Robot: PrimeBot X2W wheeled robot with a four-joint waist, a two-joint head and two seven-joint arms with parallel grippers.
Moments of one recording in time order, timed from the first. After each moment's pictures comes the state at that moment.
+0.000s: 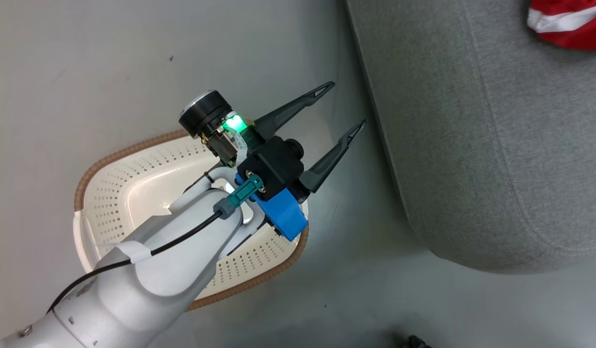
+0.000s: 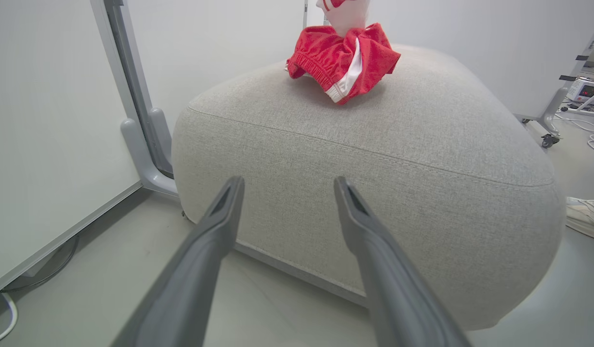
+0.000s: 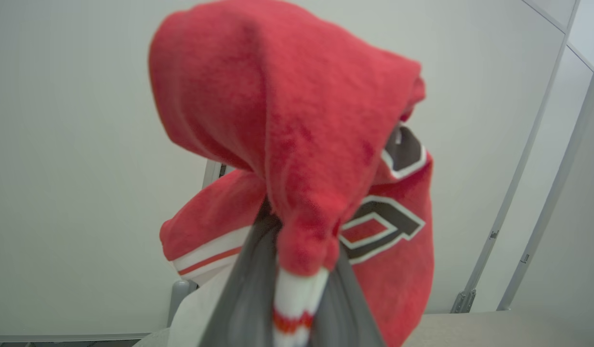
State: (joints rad) left arm -0.85 0.28 -0.94 0.33 -0.35 -0.12 -0.23; right arm -0.92 -0.54 -0.19 0.25 0.37 0.13 -0.26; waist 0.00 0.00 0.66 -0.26
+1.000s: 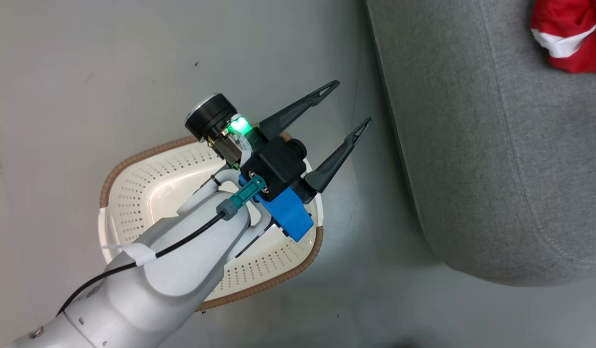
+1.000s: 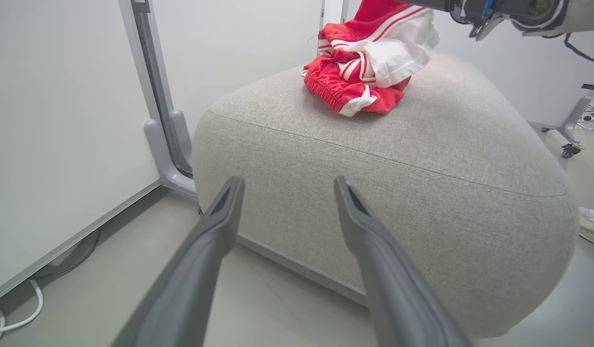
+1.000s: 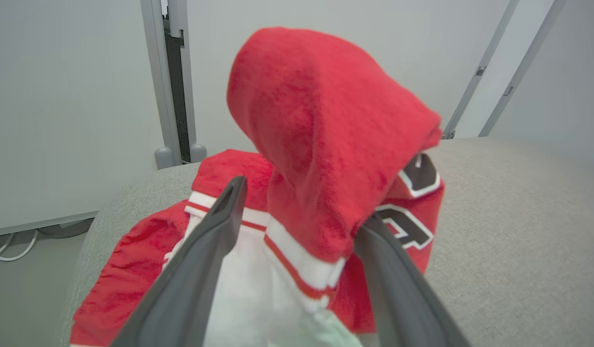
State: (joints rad) left arm -0.85 0.26 -0.95 0.36 -0.37 -0.10 -0.26; right arm -0.80 -0.53 -0.16 0.65 0.42 0.13 -0.26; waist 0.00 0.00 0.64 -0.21
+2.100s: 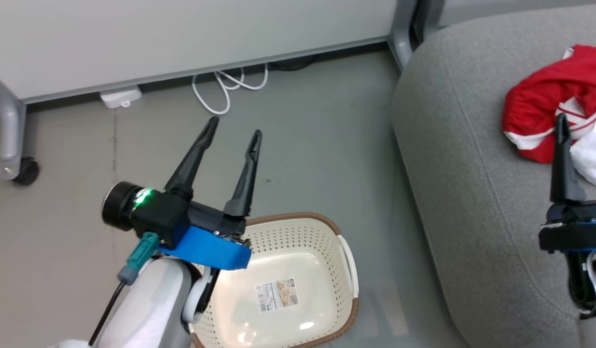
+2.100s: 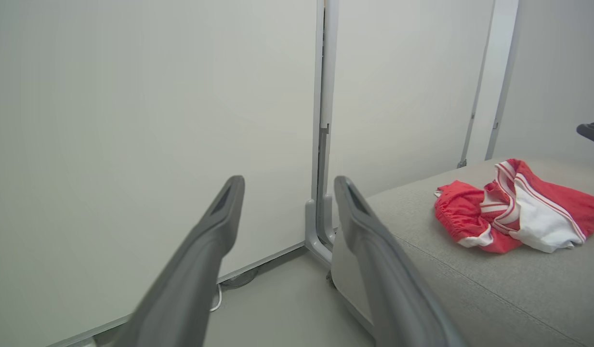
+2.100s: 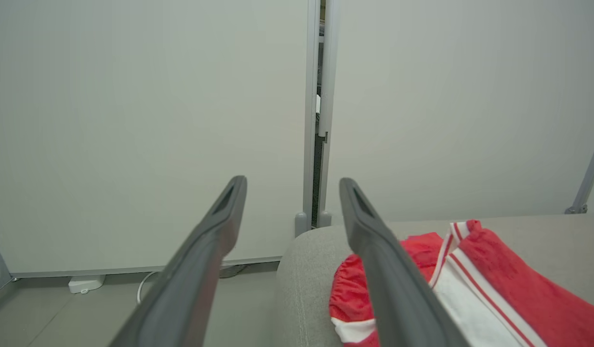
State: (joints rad) left arm -0.40 0.18 -0.45 0.17 -0.29 -0.05 -0.26; right arm -0.30 -0.24 -0.14 0.14 0.23 0.13 -0.26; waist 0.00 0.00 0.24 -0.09
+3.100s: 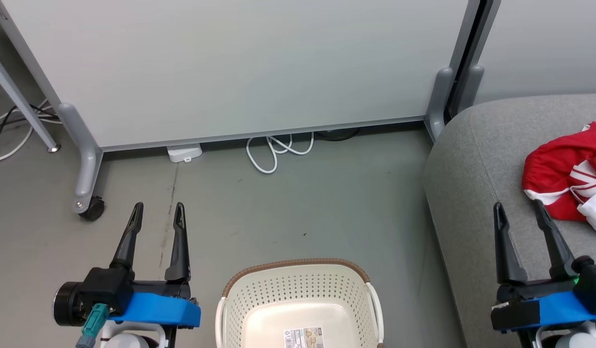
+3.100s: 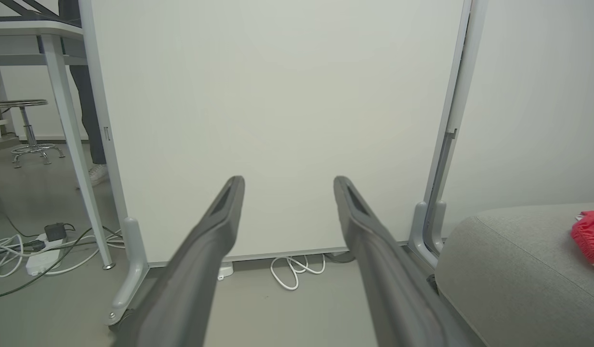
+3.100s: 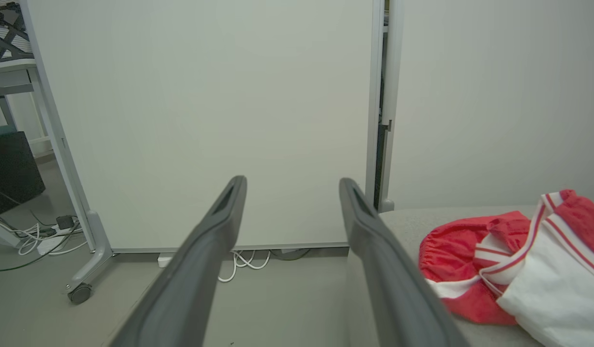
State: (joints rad) left arm -0.08 0.07 -0.07 0.17 -0.15 -0.11 -0.26; right arm -0.05 -0.11 -0.08 0.09 0.16 0.13 -0.26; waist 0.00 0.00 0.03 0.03
